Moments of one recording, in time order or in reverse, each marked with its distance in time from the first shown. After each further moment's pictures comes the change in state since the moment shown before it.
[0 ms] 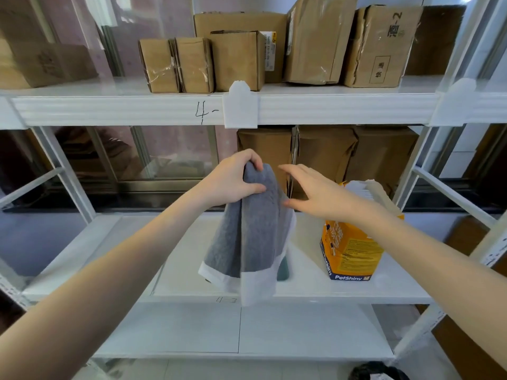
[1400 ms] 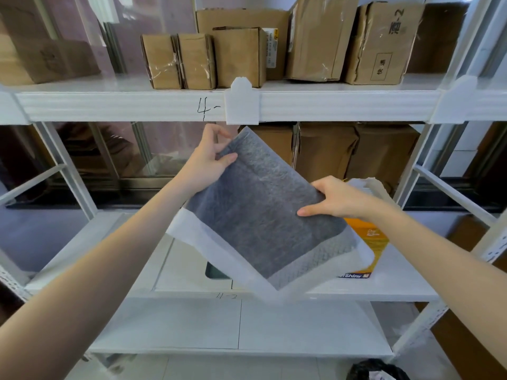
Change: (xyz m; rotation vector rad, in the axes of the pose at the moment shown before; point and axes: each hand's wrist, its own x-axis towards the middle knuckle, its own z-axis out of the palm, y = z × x) left_hand -0.003 -0.025 -0.021 -0.296 0.192 -0.139; right_hand -0.013 0.022 -0.004 0.361 -0.174 0.235
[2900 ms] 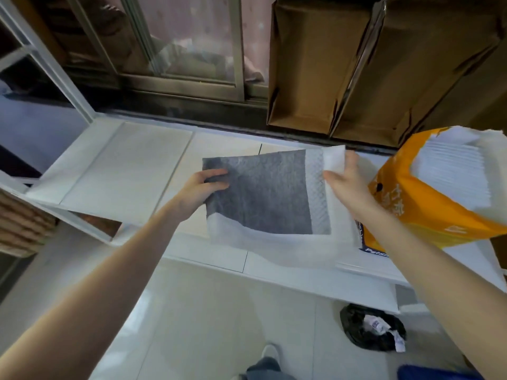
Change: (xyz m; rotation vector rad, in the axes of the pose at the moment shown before) left_hand -0.012 -0.245 0.087 -0.332 0.053 -0.856; right_hand 0.167 0.156 0.110 0.444 0.242 0.296
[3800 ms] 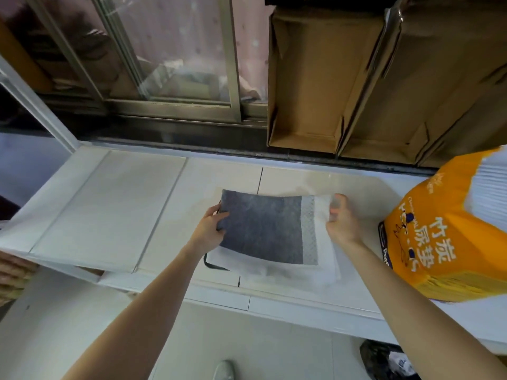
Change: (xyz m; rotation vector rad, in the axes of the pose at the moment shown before) left_hand 0.130 -0.098 0.000 0.773 0.038 0.231; right_hand 0.085 0.097 0.068 -0.184 0.068 0.146
